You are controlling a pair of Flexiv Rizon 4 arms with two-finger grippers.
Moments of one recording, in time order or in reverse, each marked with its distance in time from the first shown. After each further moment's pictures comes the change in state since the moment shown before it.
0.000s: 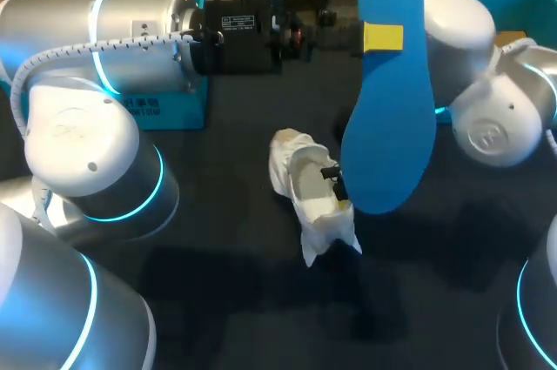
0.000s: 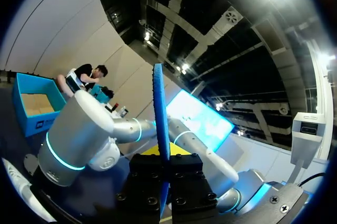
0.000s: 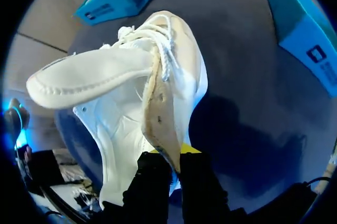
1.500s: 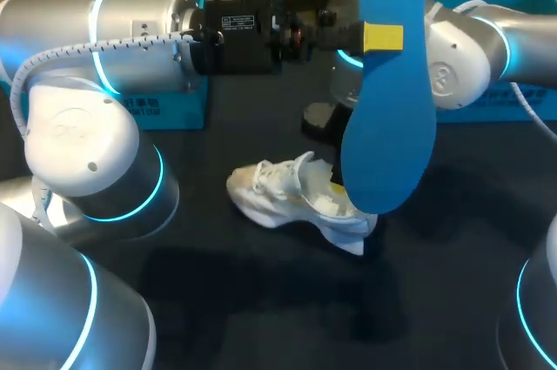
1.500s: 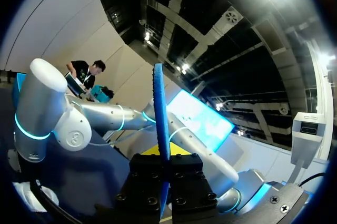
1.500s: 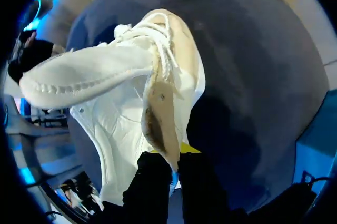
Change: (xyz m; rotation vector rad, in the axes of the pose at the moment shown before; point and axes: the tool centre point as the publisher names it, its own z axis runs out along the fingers) left arm 0.000 0.000 0.000 0.000 0.000 0.000; right arm -0.027 0.043 0.013 0.224 0.025 -0.772
